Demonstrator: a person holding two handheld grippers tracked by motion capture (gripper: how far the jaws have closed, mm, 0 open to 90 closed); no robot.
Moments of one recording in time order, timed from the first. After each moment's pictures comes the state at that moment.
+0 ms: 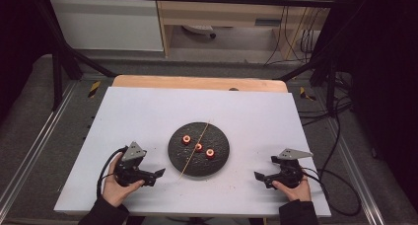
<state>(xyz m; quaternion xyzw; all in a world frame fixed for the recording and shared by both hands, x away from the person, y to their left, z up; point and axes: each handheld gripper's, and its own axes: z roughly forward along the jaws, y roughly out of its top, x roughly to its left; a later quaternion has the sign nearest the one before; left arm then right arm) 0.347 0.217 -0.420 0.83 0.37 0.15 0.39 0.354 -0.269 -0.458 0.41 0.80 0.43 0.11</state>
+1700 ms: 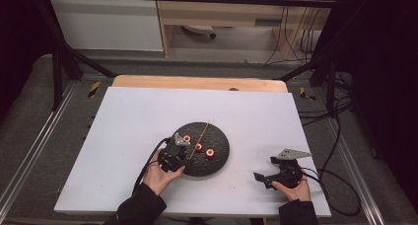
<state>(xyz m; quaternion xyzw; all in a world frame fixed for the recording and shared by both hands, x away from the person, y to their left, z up) 0.380 0.105 -0.417 0.86 0.40 0.11 0.30 0.354 -0.267 -0.460 0.41 0.80 0.42 0.10</state>
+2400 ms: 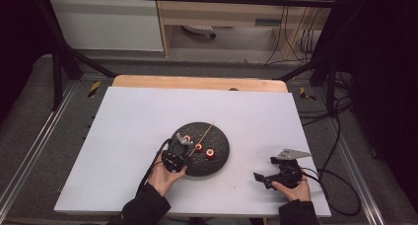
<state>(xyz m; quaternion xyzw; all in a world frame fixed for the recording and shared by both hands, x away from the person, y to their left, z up) 0.381 0.096 -0.421 0.84 0.45 0.13 0.27 0.354 -0.267 -0.460 0.41 0.80 0.42 0.10</state>
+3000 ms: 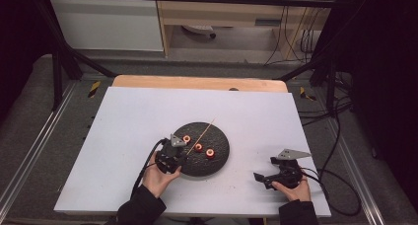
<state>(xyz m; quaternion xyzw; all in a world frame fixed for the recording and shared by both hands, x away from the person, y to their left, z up) 0.373 0.114 -0.414 0.84 0.43 0.14 0.32 0.353 -0.267 -0.460 0.41 0.80 0.42 0.10</state>
